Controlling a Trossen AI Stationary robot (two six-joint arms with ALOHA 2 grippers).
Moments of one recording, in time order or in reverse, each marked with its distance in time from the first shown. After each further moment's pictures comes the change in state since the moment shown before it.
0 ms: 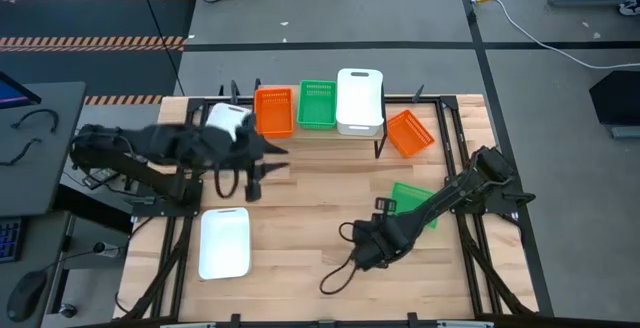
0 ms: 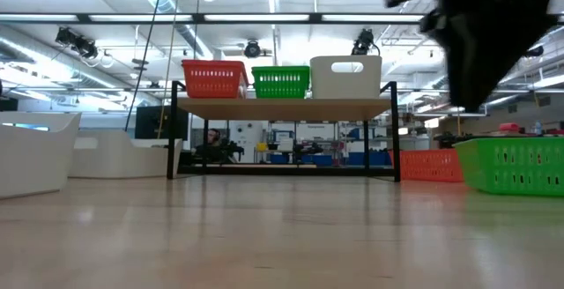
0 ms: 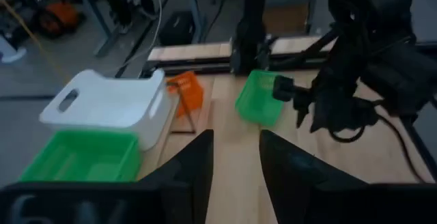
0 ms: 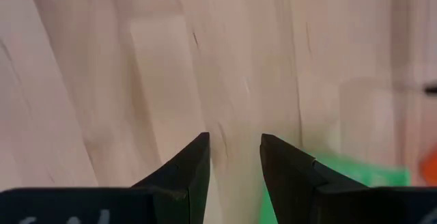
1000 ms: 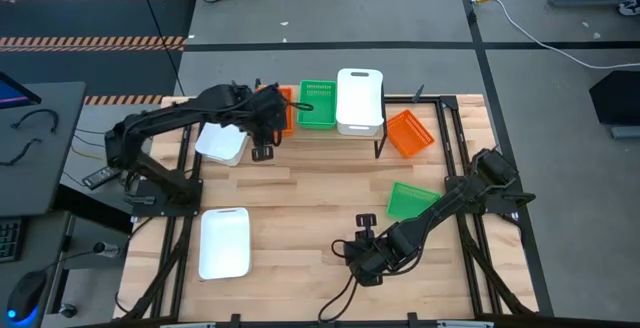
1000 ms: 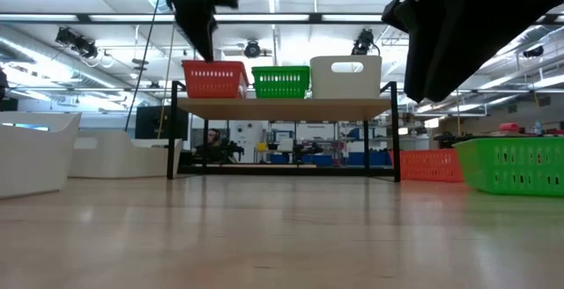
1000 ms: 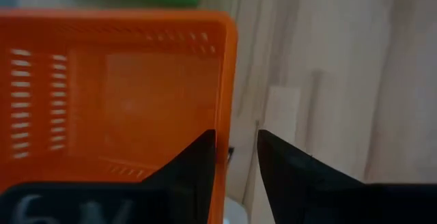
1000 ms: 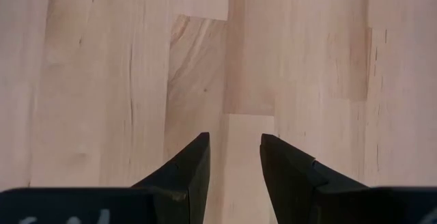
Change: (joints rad) left arm 0.523 0.304 0.062 -0.520 0.222 0.278; right arm 0.038 0.002 -0.051 0.387 0.035 -0.261
